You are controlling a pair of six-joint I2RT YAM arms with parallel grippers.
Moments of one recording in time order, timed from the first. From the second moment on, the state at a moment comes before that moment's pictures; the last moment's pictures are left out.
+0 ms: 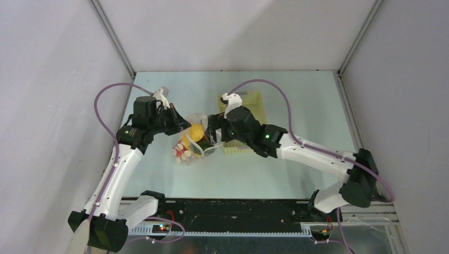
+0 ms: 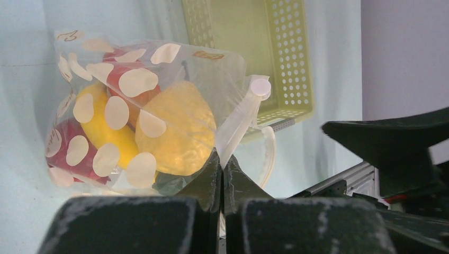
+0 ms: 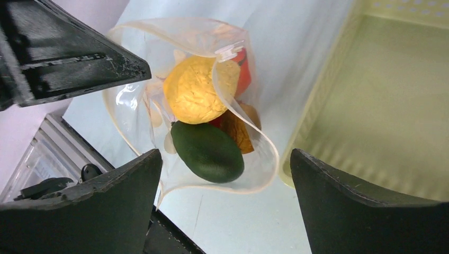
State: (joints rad) left arm -0.19 1.01 1.03 -0.66 0.35 -0.53; right arm 1.04 1.49 1.29 -0.26 0.23 0.52
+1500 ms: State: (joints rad) left arm -0.20 0.90 1.03 -0.70 0.31 -0.57; right arm 0.94 1.39 1.14 -0.17 -0.04 0.55
